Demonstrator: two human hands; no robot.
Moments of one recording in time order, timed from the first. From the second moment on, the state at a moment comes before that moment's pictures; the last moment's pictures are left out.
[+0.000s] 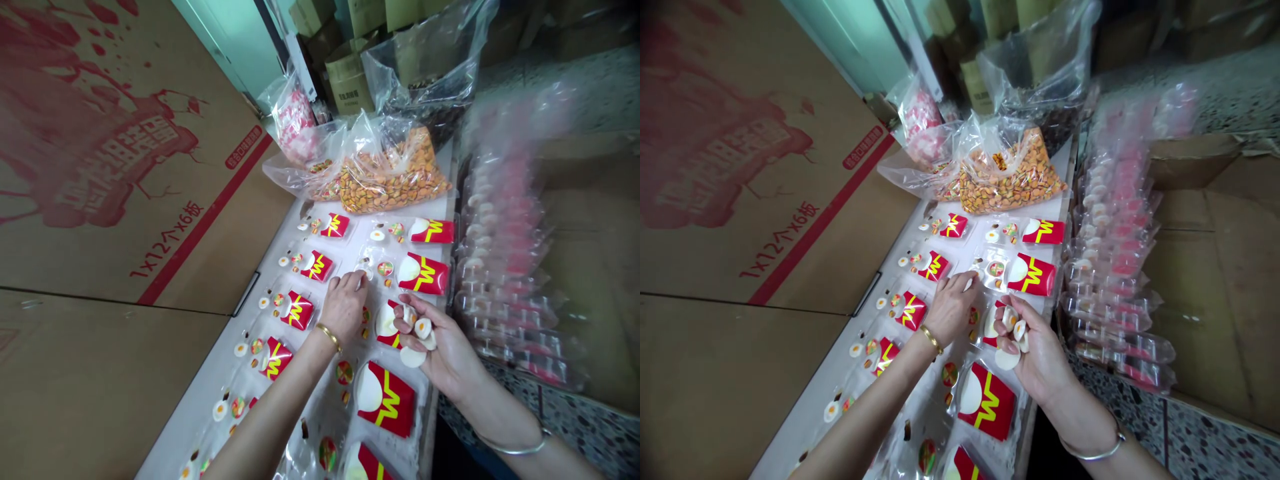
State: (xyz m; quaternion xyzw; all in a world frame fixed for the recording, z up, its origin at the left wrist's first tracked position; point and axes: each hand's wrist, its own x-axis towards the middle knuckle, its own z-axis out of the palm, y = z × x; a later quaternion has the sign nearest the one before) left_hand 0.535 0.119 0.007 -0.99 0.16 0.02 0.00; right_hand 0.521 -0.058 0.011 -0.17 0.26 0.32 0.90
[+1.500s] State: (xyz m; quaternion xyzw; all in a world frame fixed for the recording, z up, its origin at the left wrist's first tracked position) left_hand 0.472 0.190 0.004 -0.96 0.24 0.00 -0.16; right_hand 0.473 -0.064 0.017 -0.37 0.12 0.44 0.81
